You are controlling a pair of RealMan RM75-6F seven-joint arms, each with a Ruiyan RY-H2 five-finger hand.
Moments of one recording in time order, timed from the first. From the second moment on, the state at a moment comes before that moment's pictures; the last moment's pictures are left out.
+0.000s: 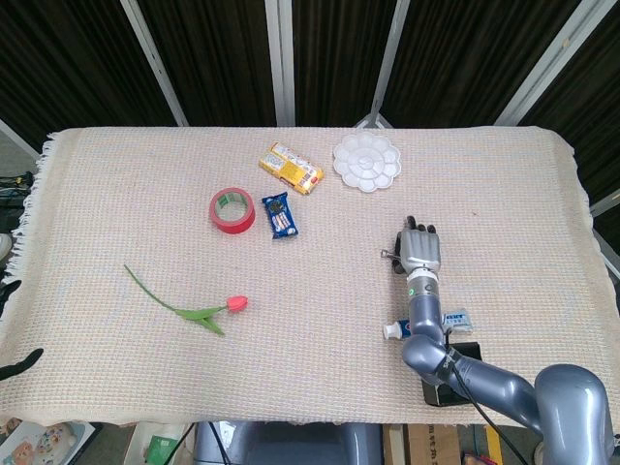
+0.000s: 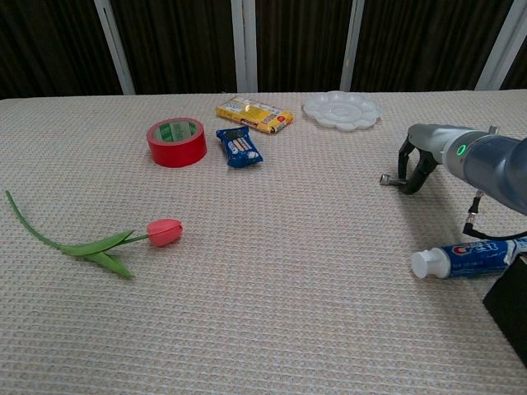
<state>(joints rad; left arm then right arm) 0.01 -1.00 -0.03 -1.76 1.51 1.58 0.01 0.87 -1.74 0.38 -1.19 -0.37 1.02 -0.81</state>
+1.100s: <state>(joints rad) 0.01 -1.00 -0.03 -1.76 1.52 1.59 0.02 0.87 -1.72 0.36 -1.21 -0.34 1.03 -0.81</state>
